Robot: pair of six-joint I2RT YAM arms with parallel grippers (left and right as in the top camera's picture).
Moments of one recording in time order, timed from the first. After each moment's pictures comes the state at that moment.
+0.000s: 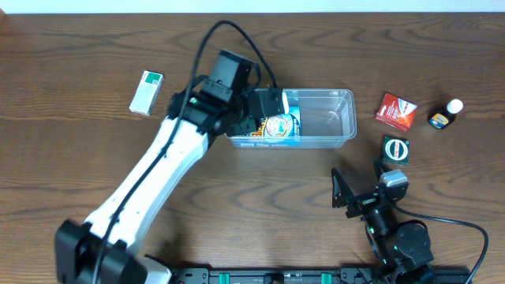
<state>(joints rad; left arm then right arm) -0.49 1.58 1.39 -0.76 0.12 0.90 0.41 0.01 0.01 -0.06 0.08 0.23</state>
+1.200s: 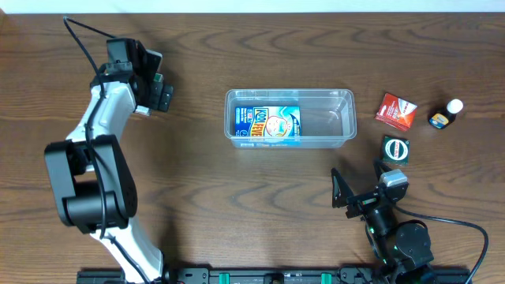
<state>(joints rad) 0.13 1.98 1.39 -0.50 -0.02 0.40 0.41 0.01 0.01 -0.06 0.08 0.23</state>
